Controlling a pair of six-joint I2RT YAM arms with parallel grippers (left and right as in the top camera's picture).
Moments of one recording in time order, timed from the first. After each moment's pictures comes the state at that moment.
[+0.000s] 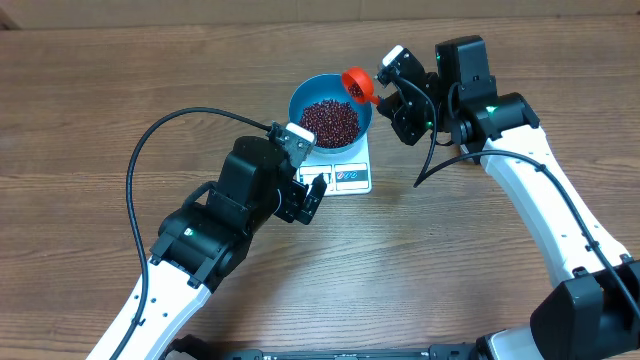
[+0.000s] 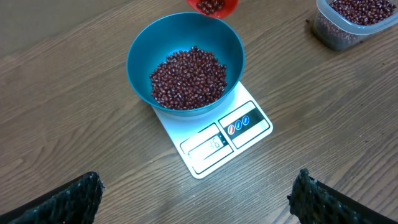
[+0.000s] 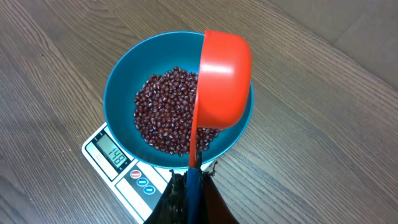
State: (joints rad) left arm -0.54 1.14 1.06 -0.63 -0.06 0.01; right arm 0.26 1.65 1.44 -0.64 -0.38 -0.43
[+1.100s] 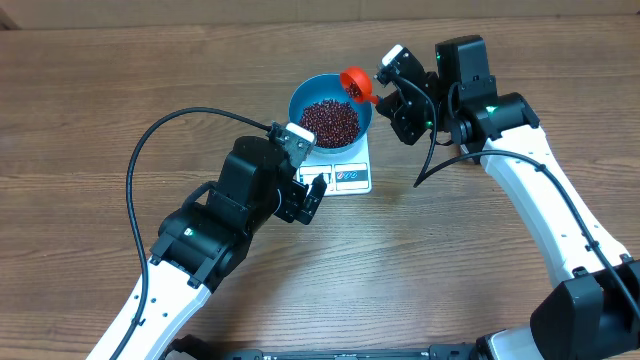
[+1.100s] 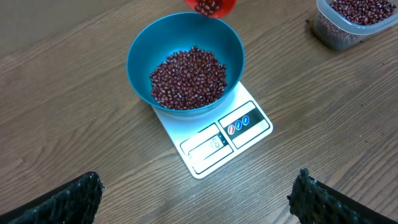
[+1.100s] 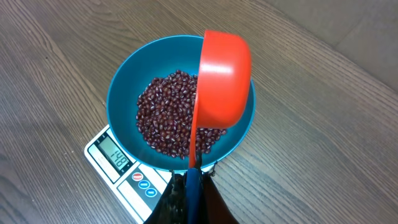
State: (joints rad) left arm -0.54 1.14 1.06 -0.63 -0.06 0.01; right arm 0.26 1.65 1.44 -0.64 -0.40 -0.43
